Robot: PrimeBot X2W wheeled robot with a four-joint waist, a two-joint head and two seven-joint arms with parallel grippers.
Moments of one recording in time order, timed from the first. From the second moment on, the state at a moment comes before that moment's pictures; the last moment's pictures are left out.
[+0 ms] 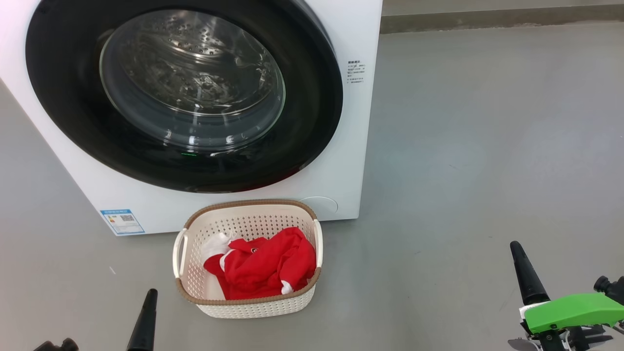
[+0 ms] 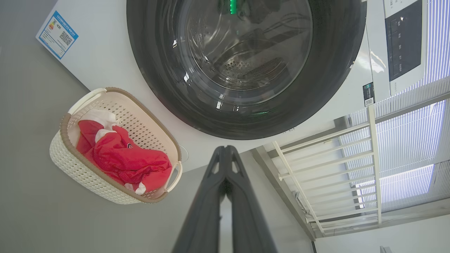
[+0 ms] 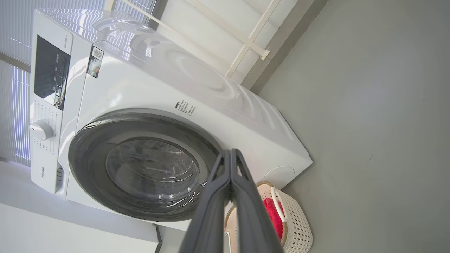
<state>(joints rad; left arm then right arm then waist) 0.02 0.05 0.07 0.20 -1.17 -0.08 0.01 -0.03 -0.03 -0.12 0.28 1.15 0.13 0.00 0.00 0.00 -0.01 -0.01</state>
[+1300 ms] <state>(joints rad) -0.07 0.04 0.08 0.26 -1.59 -0.12 0.11 -0.06 -0.03 -0.13 0.28 1.59 0.13 0.11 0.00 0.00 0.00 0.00</state>
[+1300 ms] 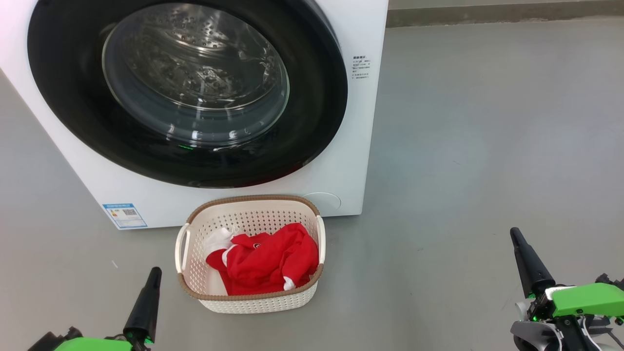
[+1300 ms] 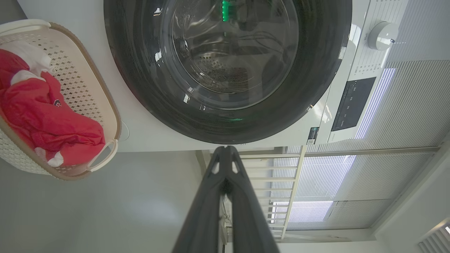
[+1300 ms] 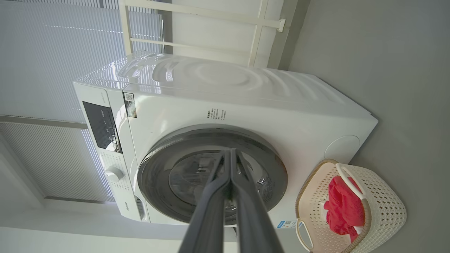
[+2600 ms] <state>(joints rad) -0.07 0.04 0.08 0.27 -1.60 -0.12 0.11 -0.07 -0.03 -0.13 0.27 1.60 0.13 0.11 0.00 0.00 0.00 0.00</state>
